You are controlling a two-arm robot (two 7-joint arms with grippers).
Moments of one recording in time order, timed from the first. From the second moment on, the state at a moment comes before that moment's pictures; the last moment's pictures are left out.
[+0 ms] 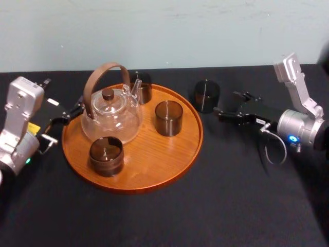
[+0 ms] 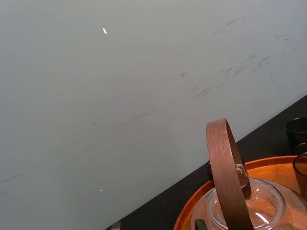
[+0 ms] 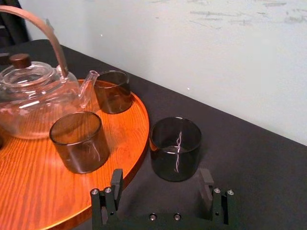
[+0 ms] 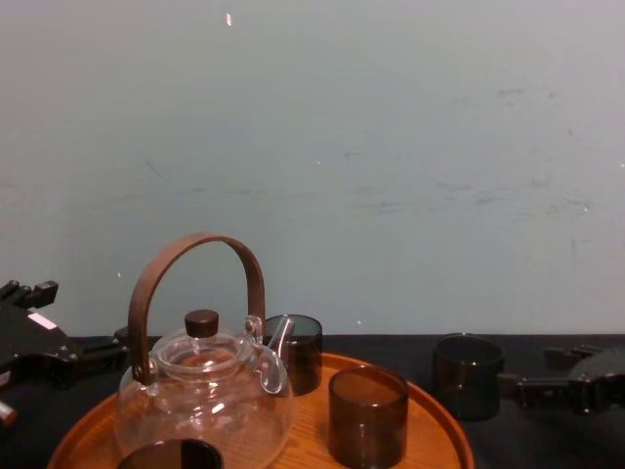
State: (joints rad) left arm -0.20 0.60 0.45 -1.41 -0.25 -0.12 0.03; right arm 0.47 0.46 -0.44 -1.06 0.43 0.06 0.61
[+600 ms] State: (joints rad) left arm -0.20 0.60 0.45 -1.41 -0.25 -0.12 0.03; right arm 0.56 0.38 -0.46 -0.92 0.40 0.06 0.63
